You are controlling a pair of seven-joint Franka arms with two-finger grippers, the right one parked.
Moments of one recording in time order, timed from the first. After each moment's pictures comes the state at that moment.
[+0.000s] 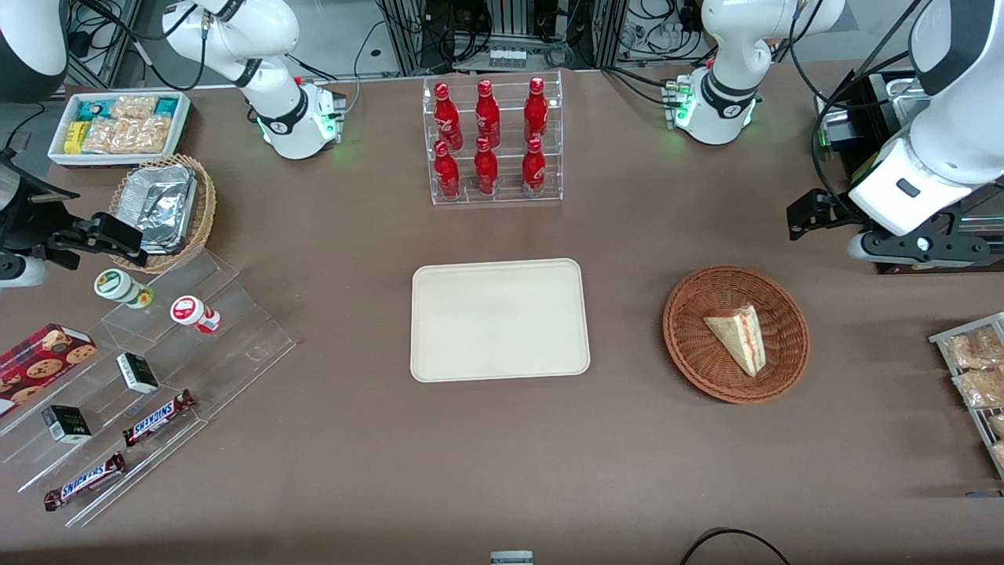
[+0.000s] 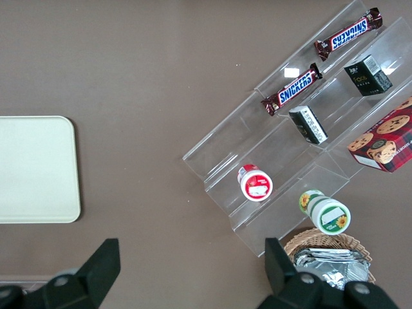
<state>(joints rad) -0.02 0.01 -0.12 -1.63 0.00 1.58 -0.04</state>
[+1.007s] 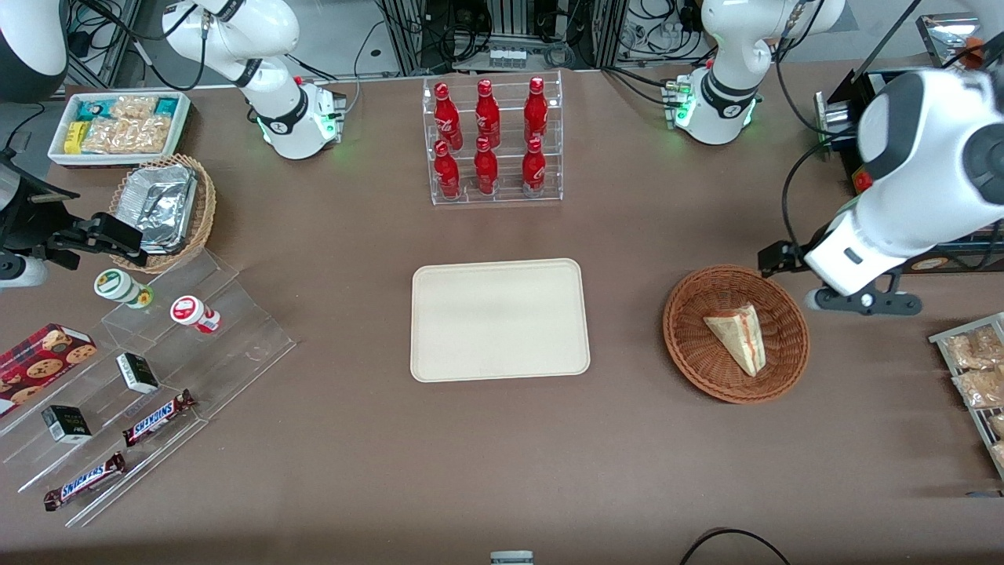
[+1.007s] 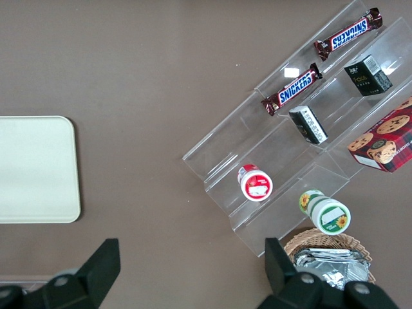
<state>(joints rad) -0.02 0.10 -0.12 -1.81 0.00 1.82 -0.04</state>
